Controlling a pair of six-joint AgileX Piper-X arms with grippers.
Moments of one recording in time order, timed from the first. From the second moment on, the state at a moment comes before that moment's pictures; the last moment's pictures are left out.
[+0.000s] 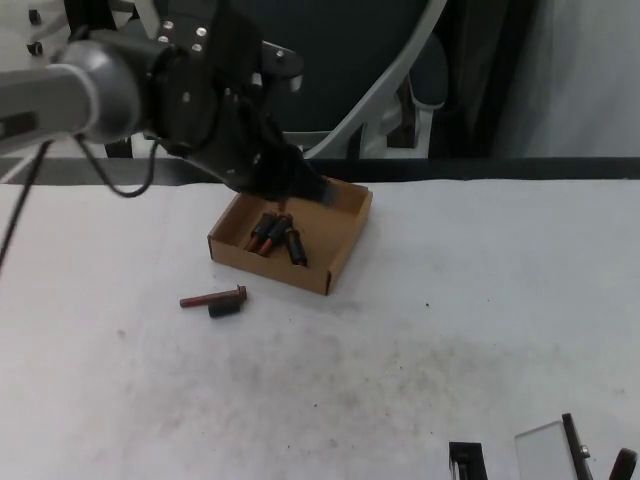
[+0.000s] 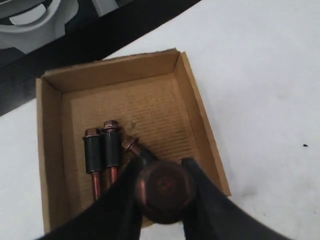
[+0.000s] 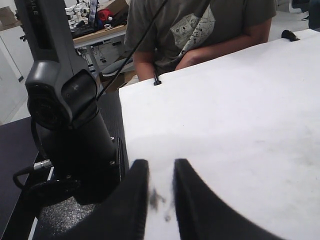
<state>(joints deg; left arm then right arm) -25.2 104.1 -79.7 27.5 7.4 9.3 61.6 63.3 -9.2 -41.1 -18.8 10.4</state>
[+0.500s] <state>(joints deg) -25.2 121.7 -90.2 31.3 8.1 11.7 61.6 63.3 -9.2 -40.5 -18.8 10.4</state>
